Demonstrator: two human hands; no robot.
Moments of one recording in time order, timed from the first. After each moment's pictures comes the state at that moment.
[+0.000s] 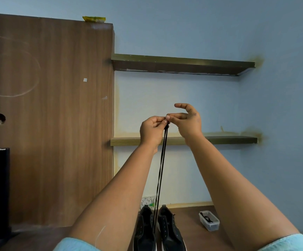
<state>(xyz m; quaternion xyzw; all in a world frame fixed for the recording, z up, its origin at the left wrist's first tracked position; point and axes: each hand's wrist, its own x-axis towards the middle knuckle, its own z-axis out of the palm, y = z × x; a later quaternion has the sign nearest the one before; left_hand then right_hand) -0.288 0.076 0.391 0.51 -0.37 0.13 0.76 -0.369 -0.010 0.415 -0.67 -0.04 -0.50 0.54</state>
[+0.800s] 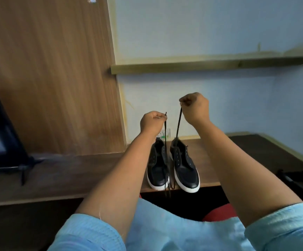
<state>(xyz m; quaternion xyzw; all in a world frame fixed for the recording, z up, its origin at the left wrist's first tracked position) -0.180 0.069 0.195 0.74 -0.18 0.00 0.64 -0.244 -0.058 0.232 -0.84 0.16 -0.41 0.31</state>
